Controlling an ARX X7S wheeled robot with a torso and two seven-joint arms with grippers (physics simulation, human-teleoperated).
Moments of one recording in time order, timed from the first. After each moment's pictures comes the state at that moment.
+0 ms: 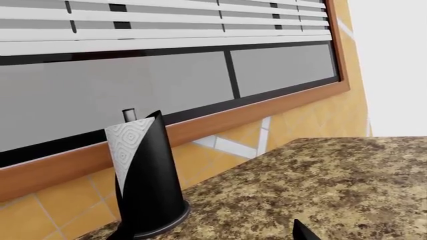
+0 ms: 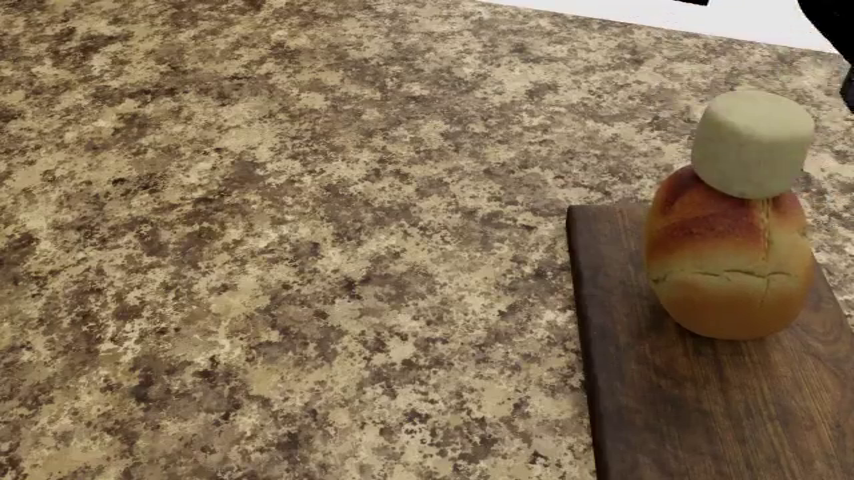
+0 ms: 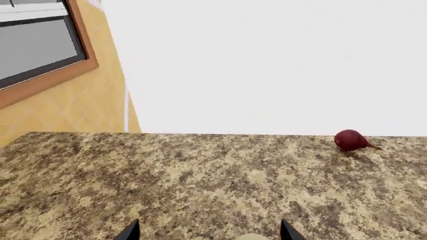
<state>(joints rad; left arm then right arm) -0.32 -0.36 -0.07 0.59 0.00 -0.78 -0.40 1.56 0.55 -0.19 0.18 1.52 1.32 1.06</state>
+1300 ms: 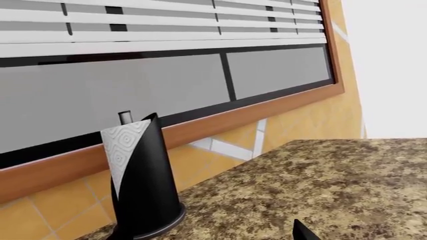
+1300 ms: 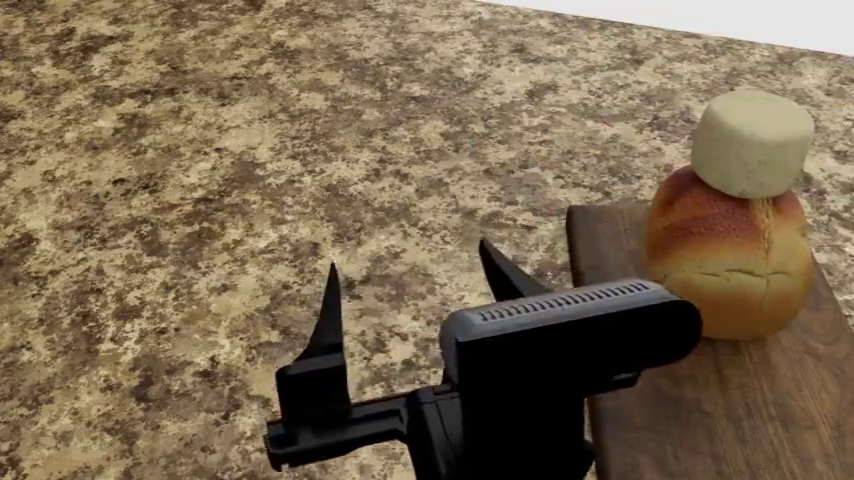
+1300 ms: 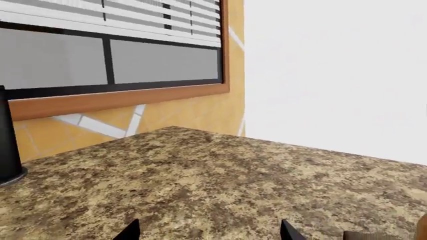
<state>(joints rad) -0.32 -0.37 -0.06 0.61 -0.01 -0.80 -0.41 0.57 0.43 -0.43 -0.76 0.92 0.75 0.69</state>
